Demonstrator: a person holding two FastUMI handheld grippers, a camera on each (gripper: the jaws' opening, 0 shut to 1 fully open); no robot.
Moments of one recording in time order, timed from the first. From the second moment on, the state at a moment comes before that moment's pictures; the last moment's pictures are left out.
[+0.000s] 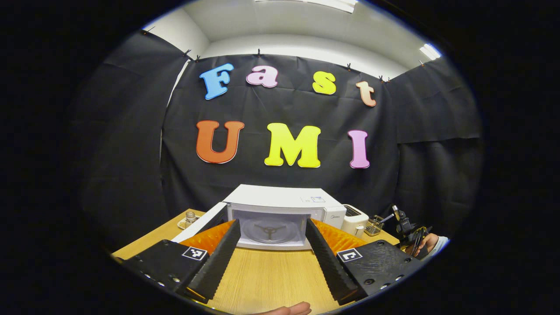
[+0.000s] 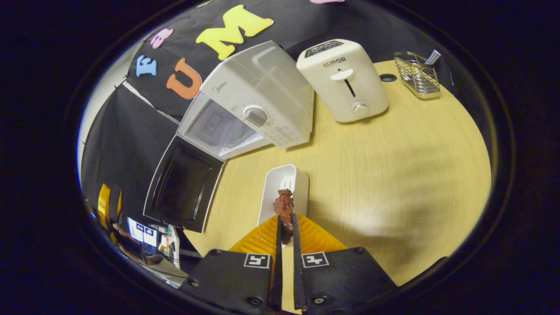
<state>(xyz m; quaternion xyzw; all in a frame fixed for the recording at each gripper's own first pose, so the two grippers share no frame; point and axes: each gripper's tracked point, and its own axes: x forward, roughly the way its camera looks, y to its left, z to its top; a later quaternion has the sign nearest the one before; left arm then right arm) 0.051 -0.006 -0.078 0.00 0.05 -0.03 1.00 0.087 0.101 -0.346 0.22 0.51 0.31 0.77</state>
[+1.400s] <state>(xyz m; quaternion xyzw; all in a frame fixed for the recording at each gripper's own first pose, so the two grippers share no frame) -0.053 0.071 -0.052 -0.05 0.00 -0.05 1.00 0.081 0.249 -0.247 -0.02 0.28 0.28 0.92</state>
